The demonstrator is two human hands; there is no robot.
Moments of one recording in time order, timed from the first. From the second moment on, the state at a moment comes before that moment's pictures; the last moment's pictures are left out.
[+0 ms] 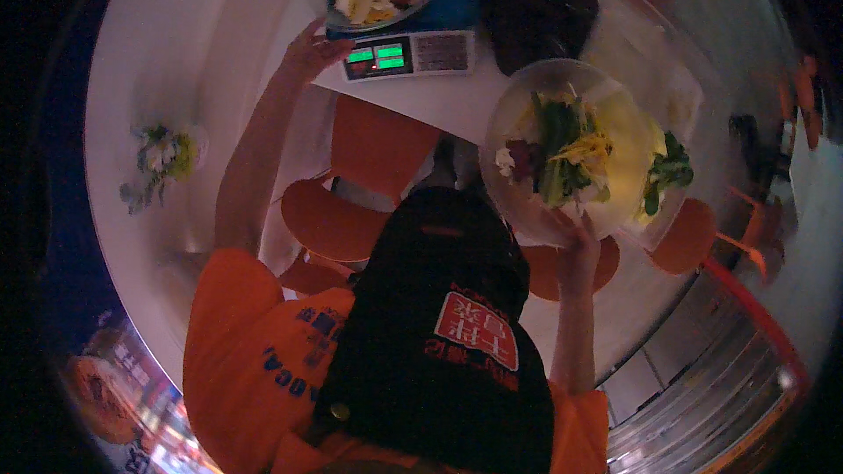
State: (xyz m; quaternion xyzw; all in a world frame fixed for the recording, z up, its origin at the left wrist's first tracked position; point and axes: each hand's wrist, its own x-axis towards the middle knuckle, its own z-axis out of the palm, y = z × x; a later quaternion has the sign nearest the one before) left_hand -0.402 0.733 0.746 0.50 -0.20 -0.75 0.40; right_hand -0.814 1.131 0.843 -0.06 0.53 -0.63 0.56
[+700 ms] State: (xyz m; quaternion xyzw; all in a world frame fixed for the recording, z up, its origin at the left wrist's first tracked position) left_hand -0.495 0.808 0.899 0.45 -0.55 -0.66 0.25; right_hand -0.798 1.145 0.782 0.10 0.68 -0.58 0.44
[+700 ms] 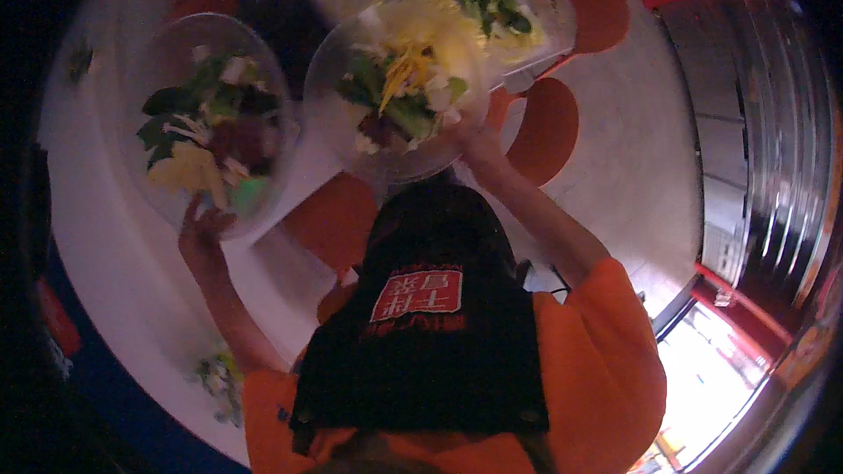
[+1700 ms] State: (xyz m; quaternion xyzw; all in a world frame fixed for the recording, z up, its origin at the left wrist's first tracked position) left_hand -0.860 1.197 0.748 0.34 -0.51 -0.77 -0.18; right_hand -1.244 1.393 0.646 0.06 0.61 -0.78 0.15
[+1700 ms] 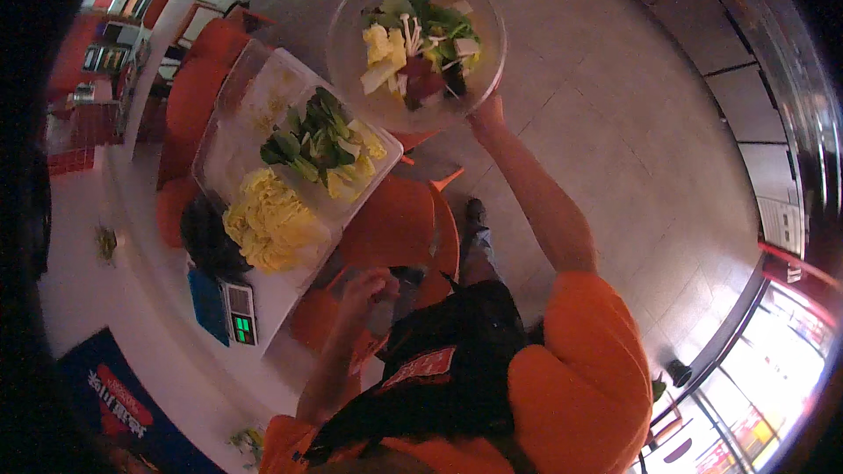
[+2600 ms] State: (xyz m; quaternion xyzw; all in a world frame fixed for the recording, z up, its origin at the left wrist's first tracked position) left_hand -0.707 1.310 0.684 0.65 -0.35 -0.67 -0.11; right_hand -1.331 1.312 0.324 0.32 0.41 -0.81 0.27
